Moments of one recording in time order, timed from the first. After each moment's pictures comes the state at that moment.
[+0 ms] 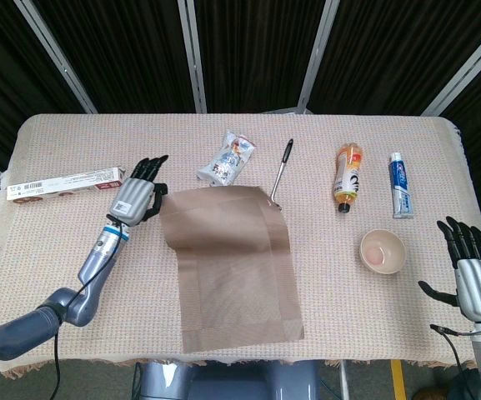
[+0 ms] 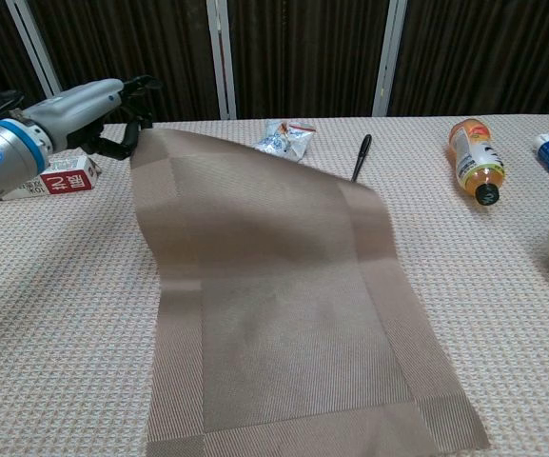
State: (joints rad) left arm -0.75 -1.70 -0.26 -0.97 1.37 1.00 -0.12; right arm 0.12 -1.10 0.11 -1.63 -1.46 1.47 0.03
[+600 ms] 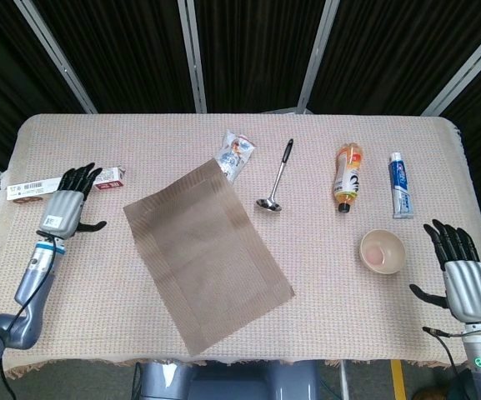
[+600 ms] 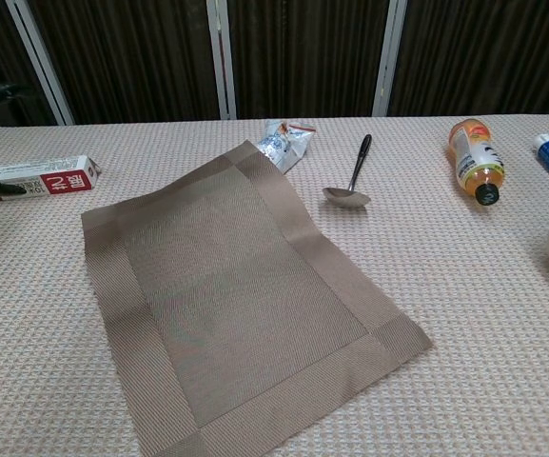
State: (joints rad) left arm -0.54 -1.52 -0.17 -1.02 1.36 1.14 -0.18; right arm 0.14 -1.11 0.09 -1.64 -1.50 1.45 0.01
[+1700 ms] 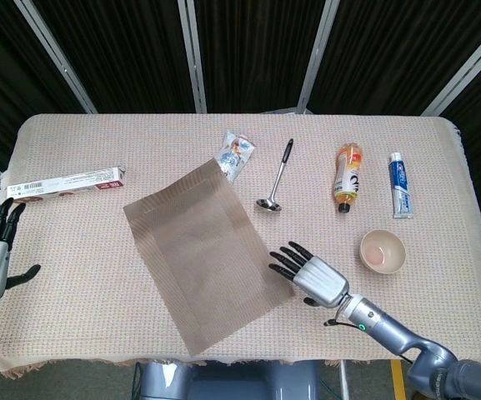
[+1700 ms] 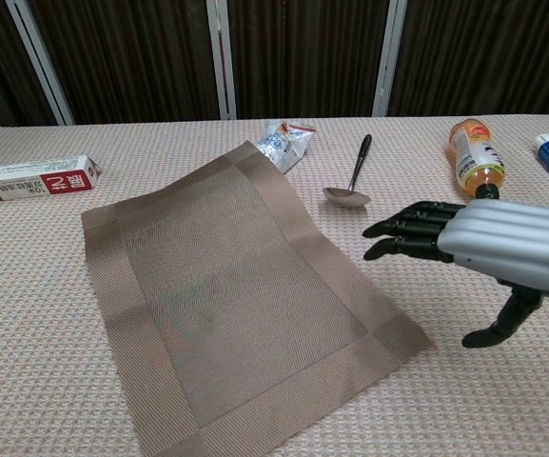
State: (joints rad) left arm -0.21 -1.09 -0.07 -1.80 1.35 1.51 0.31; right arm 0.58 -1.46 0.01 -1.31 -1.89 1.02 -0.02
